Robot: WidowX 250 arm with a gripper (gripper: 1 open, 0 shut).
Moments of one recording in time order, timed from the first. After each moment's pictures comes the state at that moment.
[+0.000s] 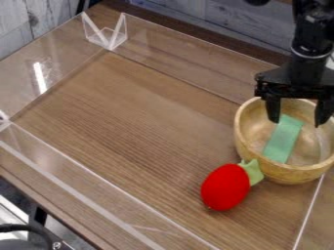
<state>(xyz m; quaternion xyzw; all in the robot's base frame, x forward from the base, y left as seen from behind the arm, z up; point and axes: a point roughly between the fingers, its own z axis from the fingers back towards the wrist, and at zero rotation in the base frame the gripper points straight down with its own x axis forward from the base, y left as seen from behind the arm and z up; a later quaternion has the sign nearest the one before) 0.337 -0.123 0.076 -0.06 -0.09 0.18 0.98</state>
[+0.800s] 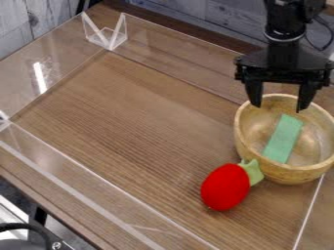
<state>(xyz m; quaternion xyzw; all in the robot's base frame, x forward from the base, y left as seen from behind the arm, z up) 0.338 -0.084 0.095 -0.08 -0.12 0.14 0.98</state>
